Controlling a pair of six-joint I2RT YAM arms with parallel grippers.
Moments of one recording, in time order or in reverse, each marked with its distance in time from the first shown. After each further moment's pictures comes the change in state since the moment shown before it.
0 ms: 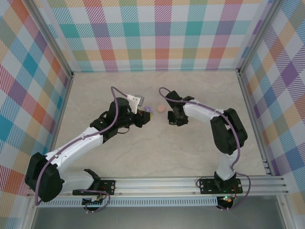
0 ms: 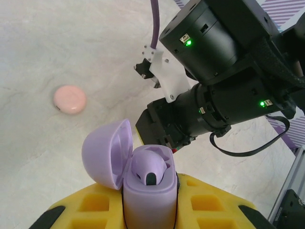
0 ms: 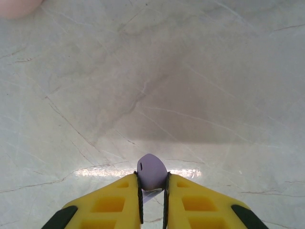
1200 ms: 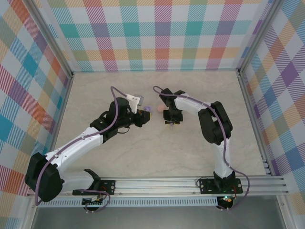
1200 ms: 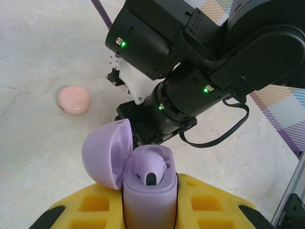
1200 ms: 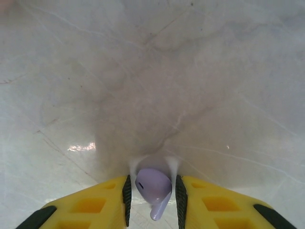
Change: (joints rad) left arm 0.000 0.000 0.000 0.000 -0.014 -0.003; right arm 0.000 0.234 0.258 -0.181 -0.040 -0.010
